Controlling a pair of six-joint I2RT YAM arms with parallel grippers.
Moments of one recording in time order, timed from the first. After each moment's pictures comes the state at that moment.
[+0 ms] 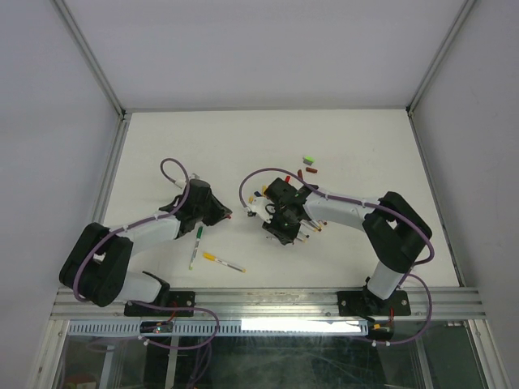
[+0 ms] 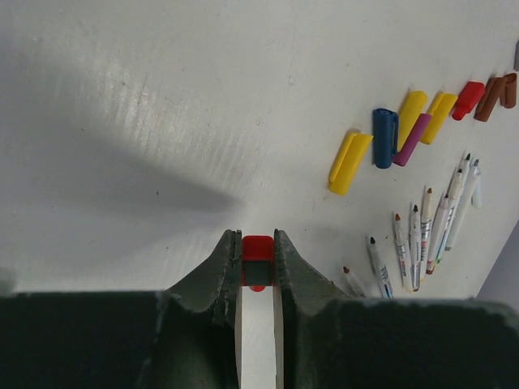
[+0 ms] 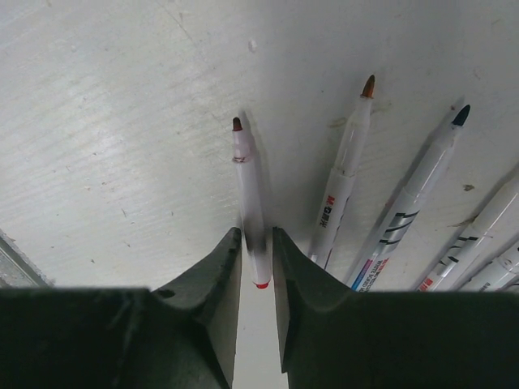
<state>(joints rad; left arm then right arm) -0.47 1.34 0.53 0.03 0.01 -1.08 0.86 1.71 1.05 -0.65 -0.21 -0.35</state>
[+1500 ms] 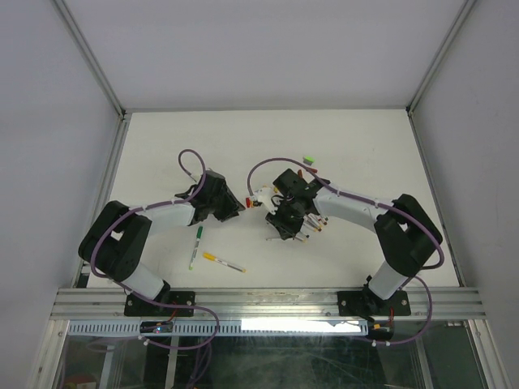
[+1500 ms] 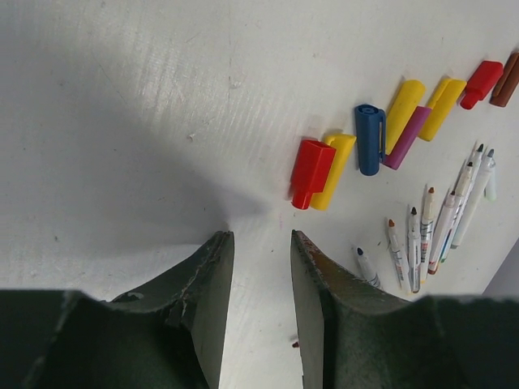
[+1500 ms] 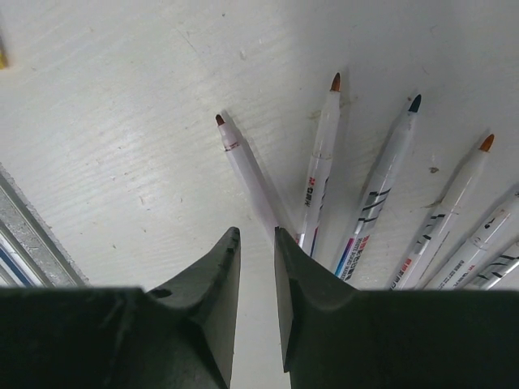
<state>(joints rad) -0.53 1.57 0.71 0.00 0.05 -1.08 0.78 1.65 1.05 -0.65 -0.32 -0.34</state>
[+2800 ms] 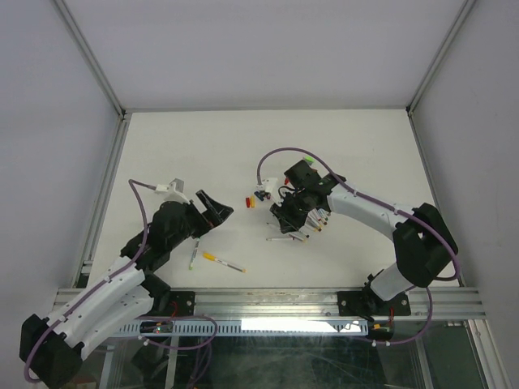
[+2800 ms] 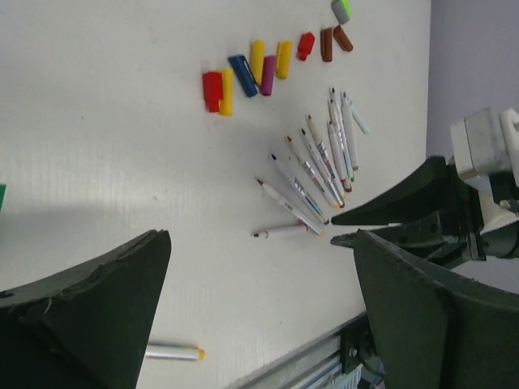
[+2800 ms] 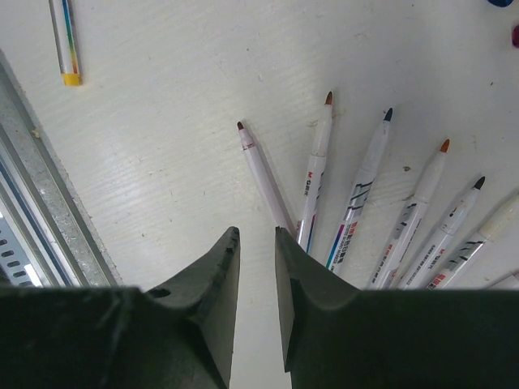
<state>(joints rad) -0.56 0.68 0.40 -0.14 -0.01 -0.98 0.72 1.54 1.05 -0.66 -0.44 -0.37</state>
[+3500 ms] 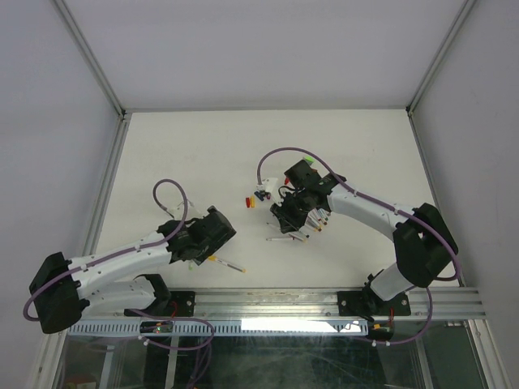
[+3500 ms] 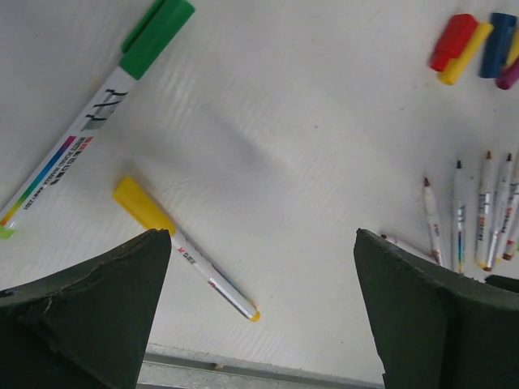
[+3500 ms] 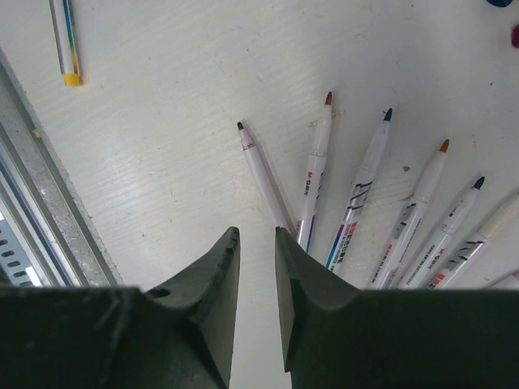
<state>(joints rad) -0.97 1.02 0.64 -0.73 -0.46 -1.57 0.72 1.54 1.05 -0.66 -0.44 -0.37</state>
